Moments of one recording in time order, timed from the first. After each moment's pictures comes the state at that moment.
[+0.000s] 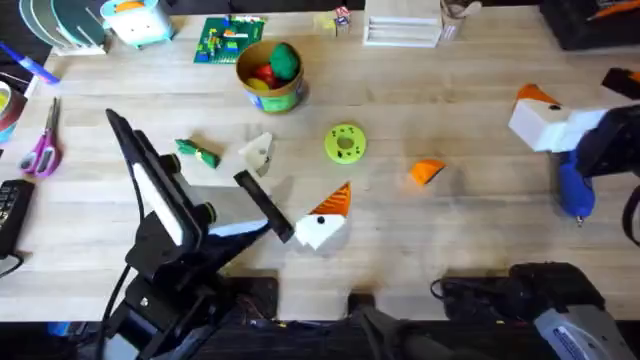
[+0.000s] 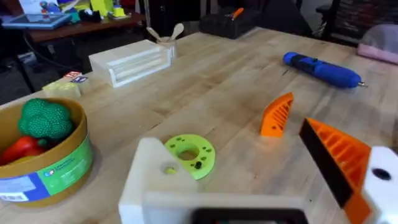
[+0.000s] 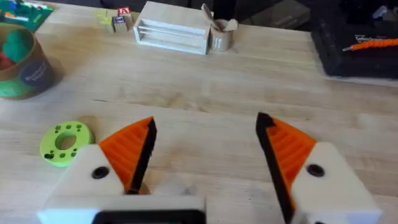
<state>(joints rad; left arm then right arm) -0.51 0.00 0.01 -0.06 0.36 0.01 0.00 0.46 0.77 -0.72 -0.03 -0.09</state>
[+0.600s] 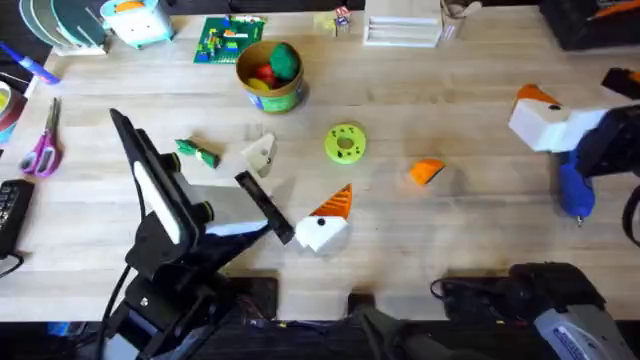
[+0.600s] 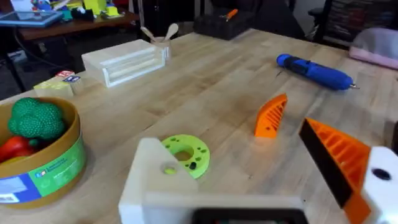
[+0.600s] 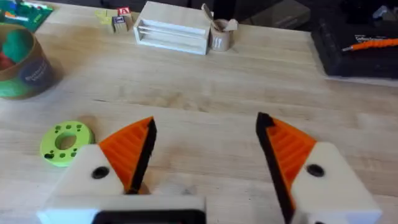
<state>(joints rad) -0.51 0.00 0.01 -0.05 0.38 -0.01 0.00 0.46 0.77 -0.72 -0.03 -0.09</state>
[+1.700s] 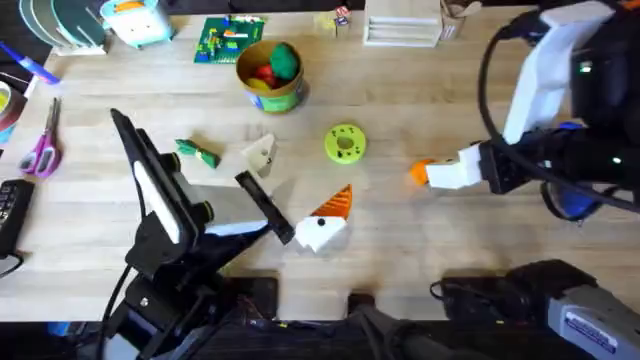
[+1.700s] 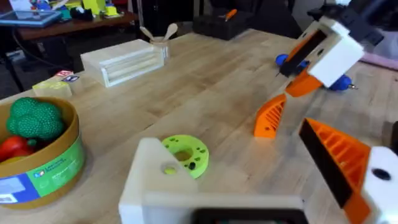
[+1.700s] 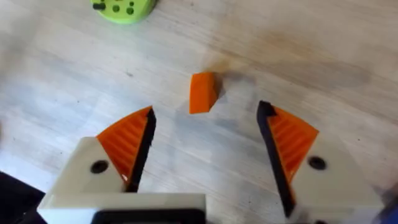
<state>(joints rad) -0.51 0.00 0.01 -0.05 0.38 -0.01 0.19 0.89 0.77 -0.94 -0.21 -0.09</state>
